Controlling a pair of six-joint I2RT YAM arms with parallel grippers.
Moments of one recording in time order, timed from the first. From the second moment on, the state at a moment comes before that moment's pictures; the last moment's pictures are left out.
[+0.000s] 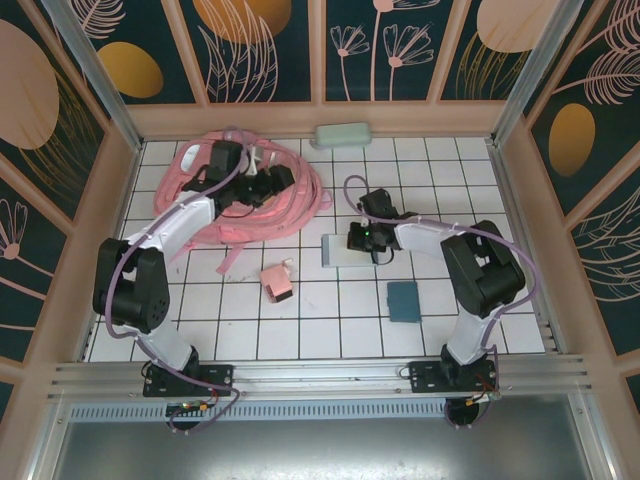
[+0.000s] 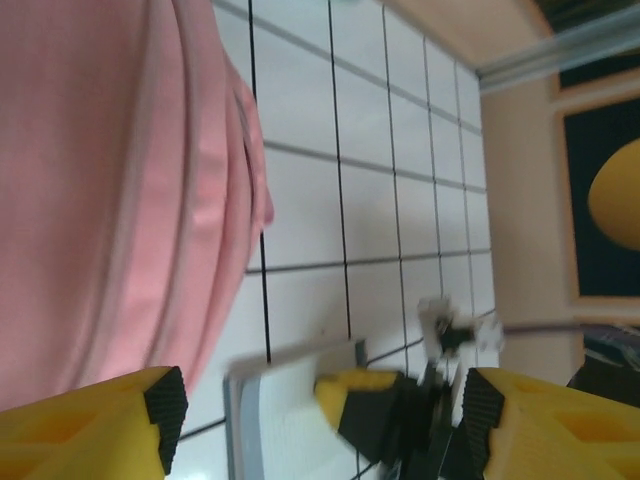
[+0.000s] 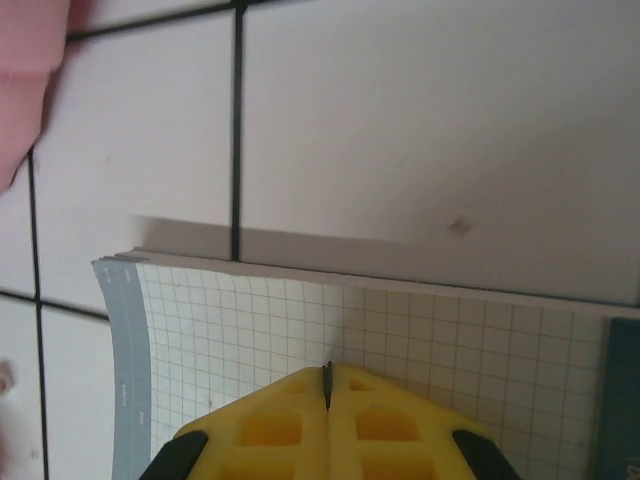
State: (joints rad) left arm -0.31 1.69 1.25 -0.26 0.54 -0.74; right arm 0.50 1.79 1.00 -0.23 -0.20 0.53
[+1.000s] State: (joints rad) left arm -0.60 2.04 1.31 -0.31 0.42 -0.64; right arm 0.33 1.55 0.73 -0.17 -0.23 0.69
